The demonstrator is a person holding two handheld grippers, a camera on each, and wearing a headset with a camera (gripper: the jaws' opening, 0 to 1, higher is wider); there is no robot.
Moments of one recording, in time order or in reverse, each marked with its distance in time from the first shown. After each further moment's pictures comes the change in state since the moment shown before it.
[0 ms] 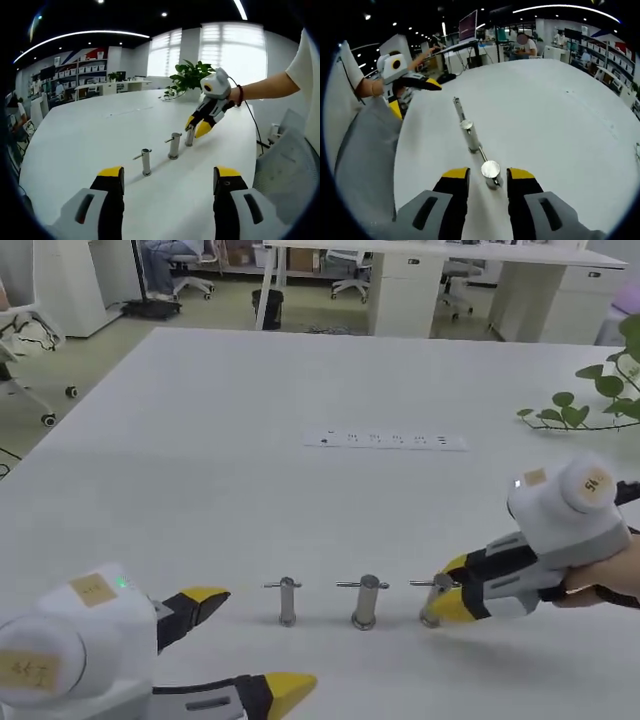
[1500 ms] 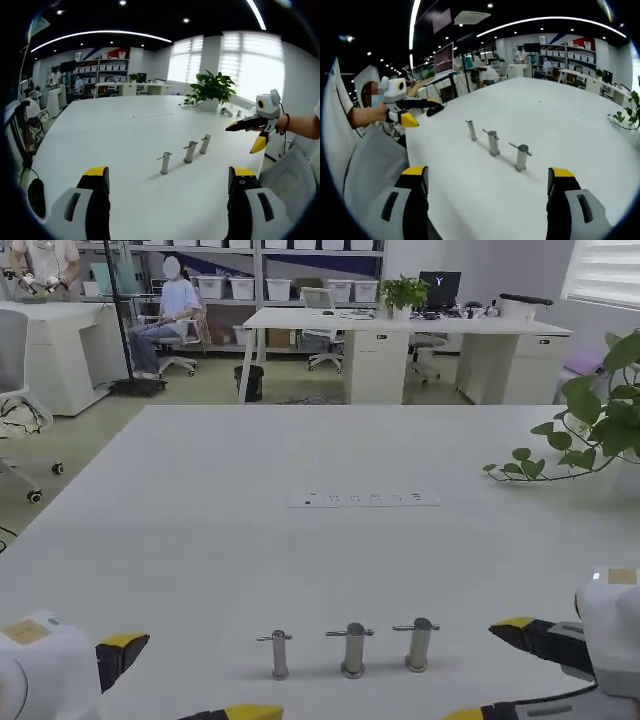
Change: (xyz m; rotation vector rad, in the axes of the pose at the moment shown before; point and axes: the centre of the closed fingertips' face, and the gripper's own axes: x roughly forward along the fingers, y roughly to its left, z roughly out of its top) left arm -0.041 0.023 0.013 -0.108 -0.046 0.153; right arm -0.056 0.066 -0.003 0.174 -0.229 -0.241
